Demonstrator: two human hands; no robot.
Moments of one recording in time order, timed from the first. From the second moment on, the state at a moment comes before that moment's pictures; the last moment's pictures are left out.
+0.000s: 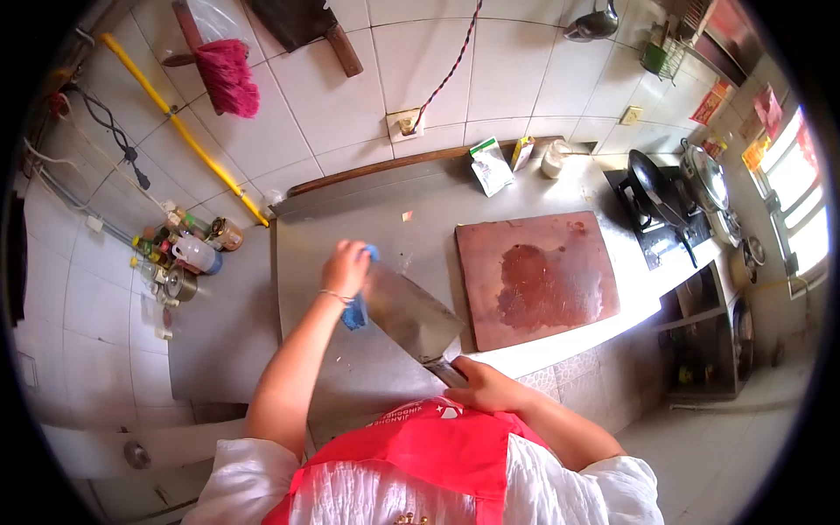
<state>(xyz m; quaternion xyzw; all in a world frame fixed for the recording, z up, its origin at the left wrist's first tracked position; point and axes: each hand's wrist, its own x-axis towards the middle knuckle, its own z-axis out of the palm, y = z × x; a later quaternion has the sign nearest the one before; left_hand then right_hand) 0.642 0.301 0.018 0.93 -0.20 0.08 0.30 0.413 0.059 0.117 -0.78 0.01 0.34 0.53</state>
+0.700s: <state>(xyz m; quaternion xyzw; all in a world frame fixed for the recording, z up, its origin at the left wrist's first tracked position) 0.538 0.263 0.107 0.75 -0.48 0.20 0.41 0.428 0.118 0.124 -0.32 0.17 0.33 0.87</state>
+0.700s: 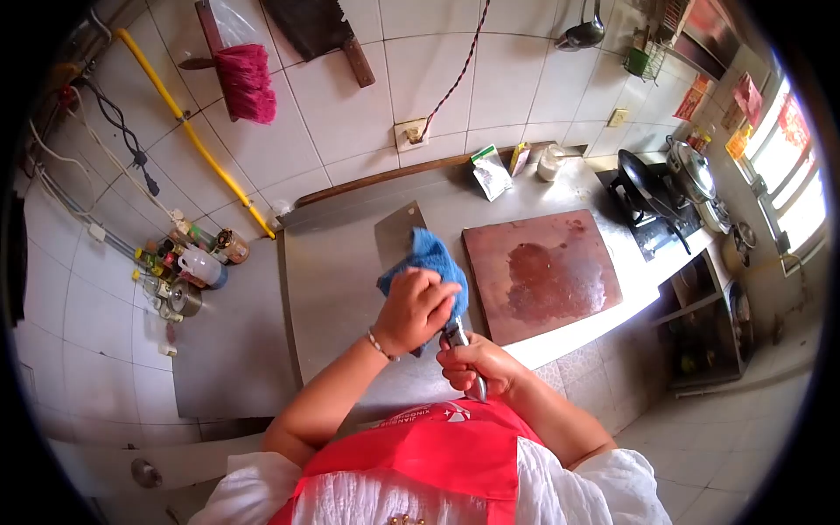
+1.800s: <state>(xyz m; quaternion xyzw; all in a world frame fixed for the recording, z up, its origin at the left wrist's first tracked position) 0.598 0.268 0.111 0.82 -0.44 0.19 0.31 0.432 0.123 0.137 -0.36 0.14 0.33 0.86</state>
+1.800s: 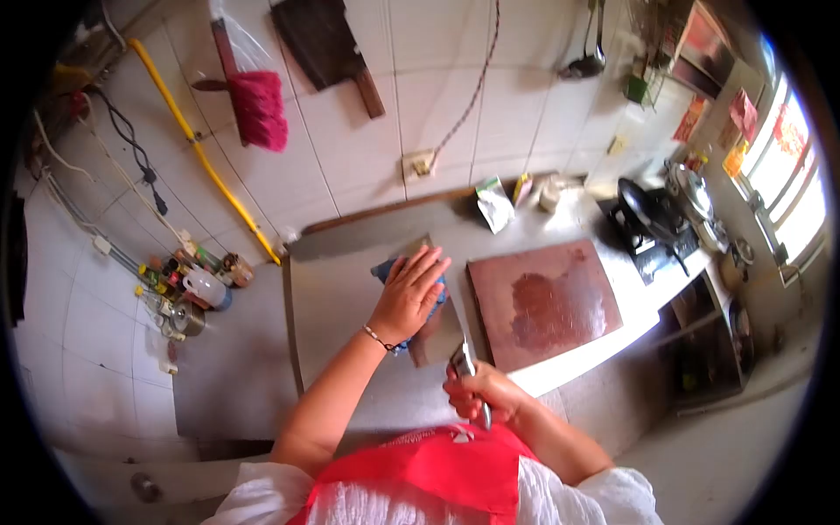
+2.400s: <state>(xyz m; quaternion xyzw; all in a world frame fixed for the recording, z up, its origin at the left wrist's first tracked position) 0.513 0.417 0.023 0.68 0.05 -0.09 0.73 0.697 0.159 0.334 -0.74 -0.08 -0.04 0.66</state>
